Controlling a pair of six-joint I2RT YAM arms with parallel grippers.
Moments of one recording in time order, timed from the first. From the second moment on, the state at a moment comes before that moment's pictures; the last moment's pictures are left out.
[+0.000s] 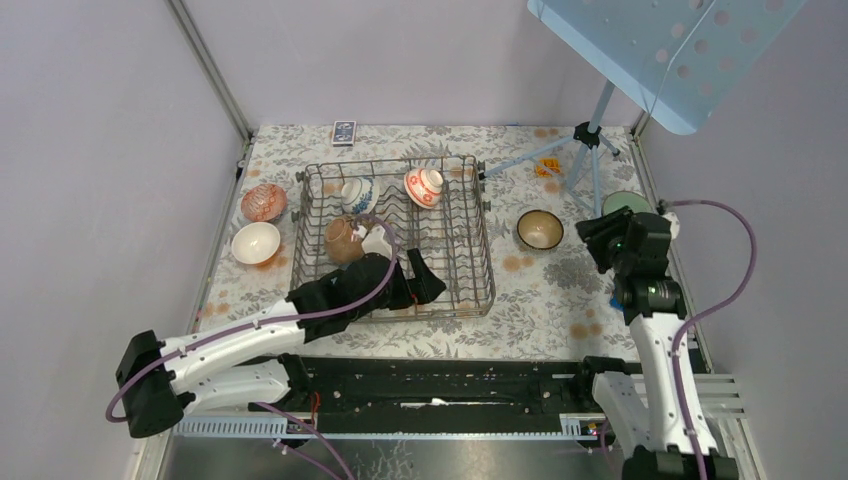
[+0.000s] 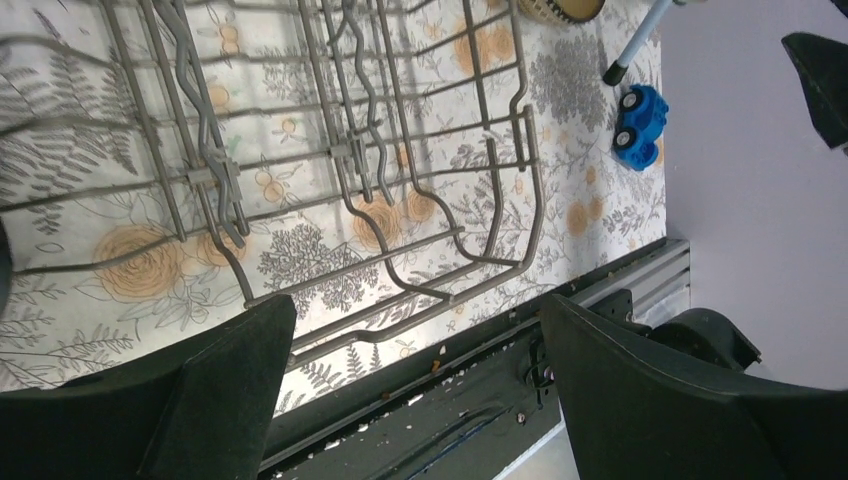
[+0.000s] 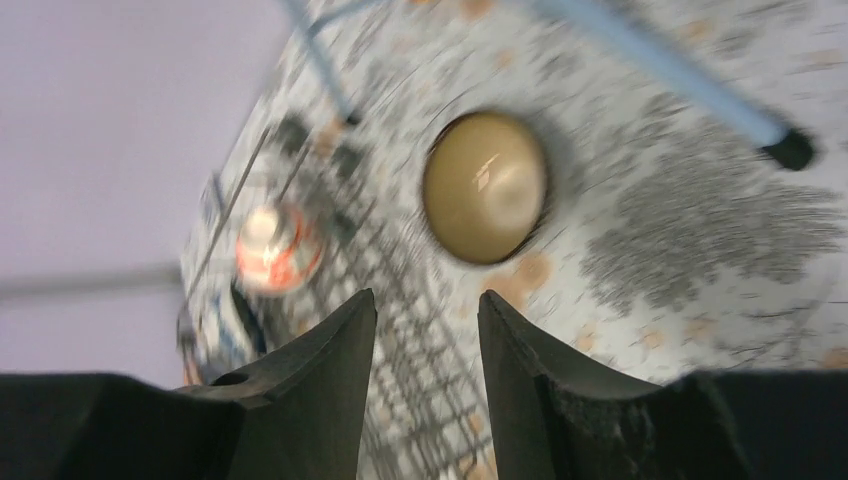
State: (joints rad) left arm -1.01 1.00 0.68 -0.26 -0.20 -1.02; right arm -0.14 0.81 0.73 -0.47 -0.02 0.92
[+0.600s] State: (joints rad) left arm -0.99 0.96 0.89 -0.49 -0.57 -0.82; right arm 0.74 0.92 0.76 -0.41 -0.06 0.66
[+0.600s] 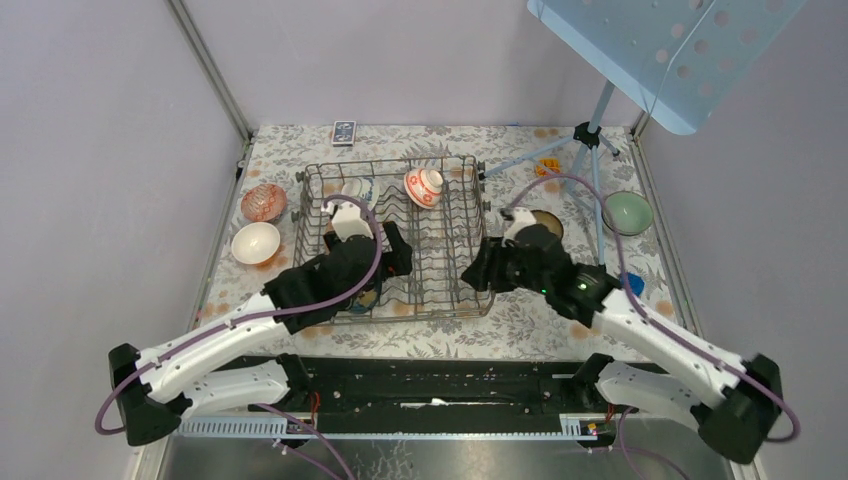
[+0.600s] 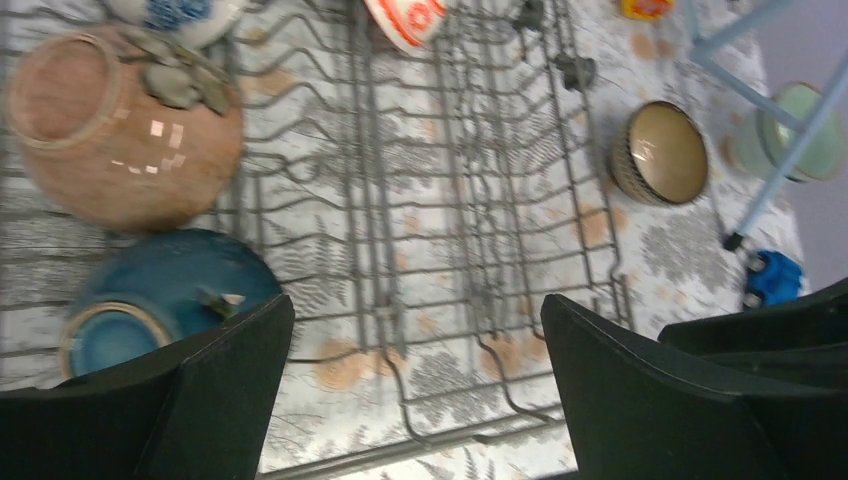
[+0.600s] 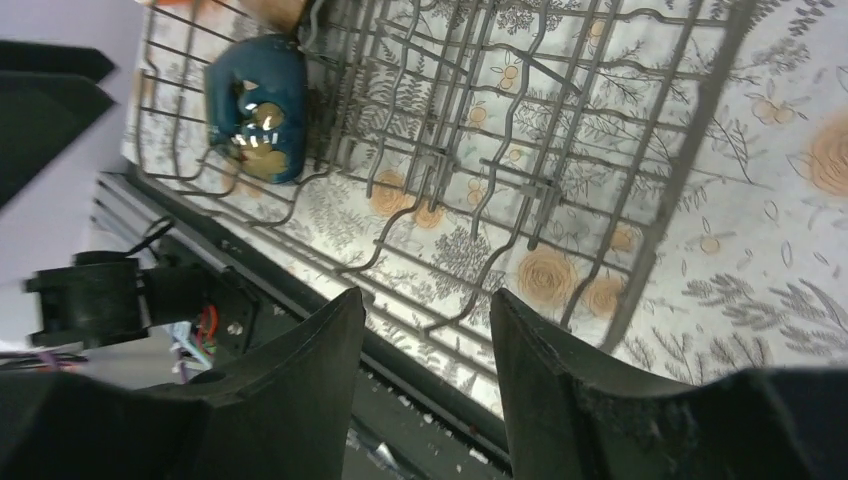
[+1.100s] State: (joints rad) left arm -0.47 0.98 0.92 -0.55 -0.29 -0.73; right arm 0.81 1.33 0.88 -0.11 0.07 0.63
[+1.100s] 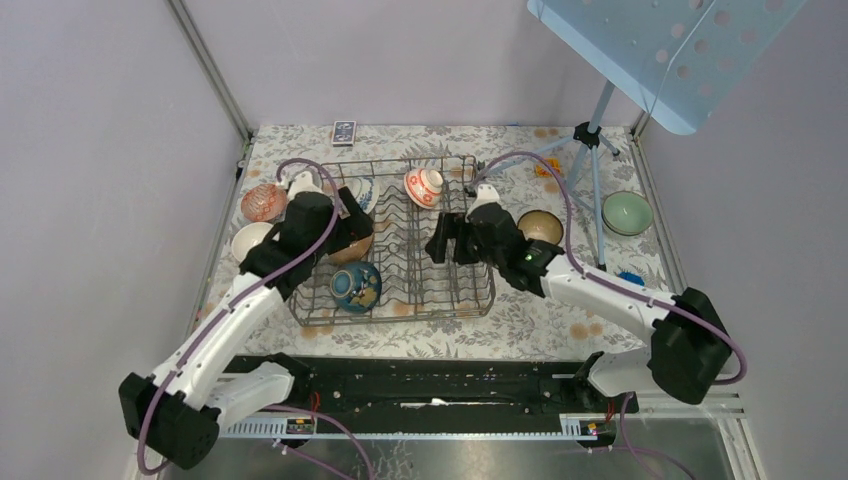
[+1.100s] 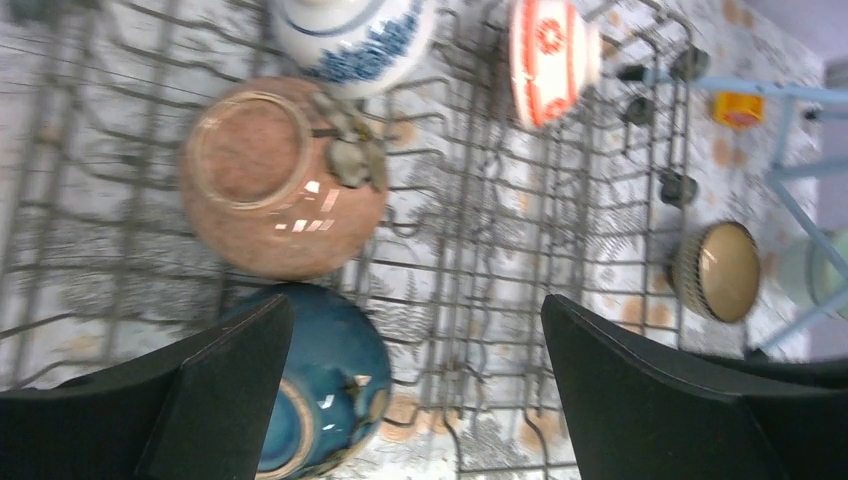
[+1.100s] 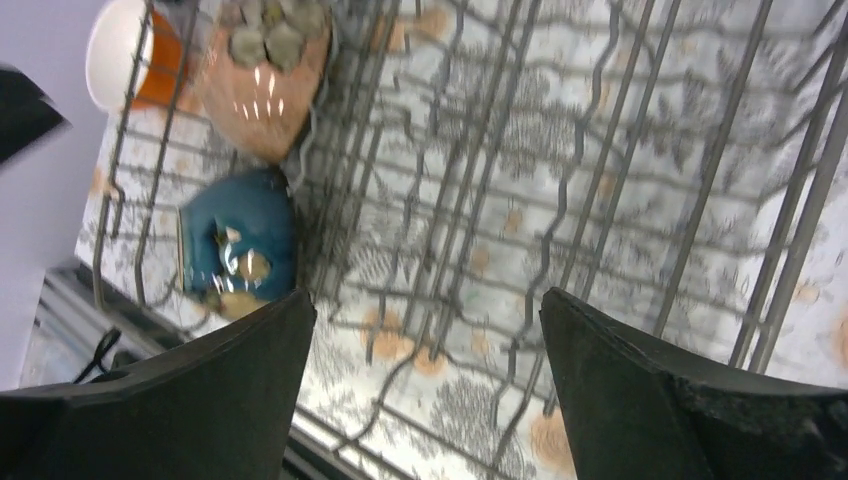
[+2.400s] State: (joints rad) left arm -0.34 1.59 1.03 0.22 0.13 -0.87; right arm 0.54 1.88 1.43 -0.05 0.00 0.52
